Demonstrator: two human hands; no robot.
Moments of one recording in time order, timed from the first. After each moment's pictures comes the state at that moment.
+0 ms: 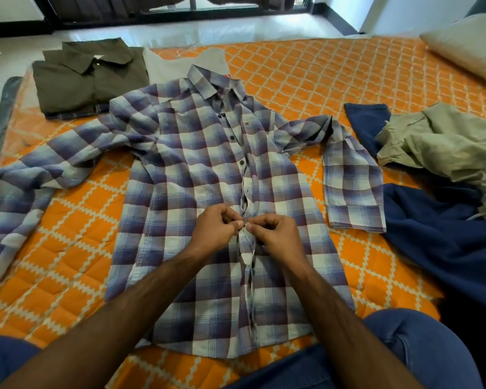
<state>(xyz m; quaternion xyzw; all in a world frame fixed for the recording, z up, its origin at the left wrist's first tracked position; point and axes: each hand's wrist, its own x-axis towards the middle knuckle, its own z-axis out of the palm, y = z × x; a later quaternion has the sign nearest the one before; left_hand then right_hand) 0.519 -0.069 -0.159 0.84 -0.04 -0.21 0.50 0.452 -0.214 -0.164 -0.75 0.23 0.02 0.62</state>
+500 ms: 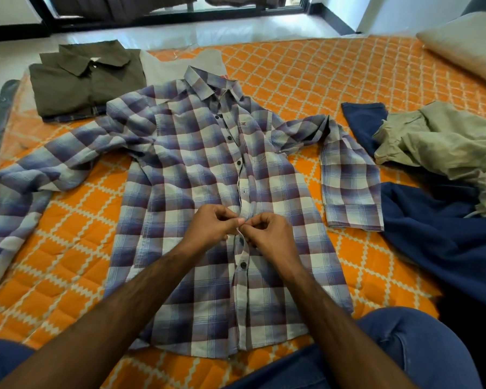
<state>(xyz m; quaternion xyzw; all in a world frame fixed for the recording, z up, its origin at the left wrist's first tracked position) 0.525 -0.063 -0.150 0.81 -0.06 -0.25 0.52 0.455 -0.205 -0.165 -0.80 0.23 0.00 0.55</state>
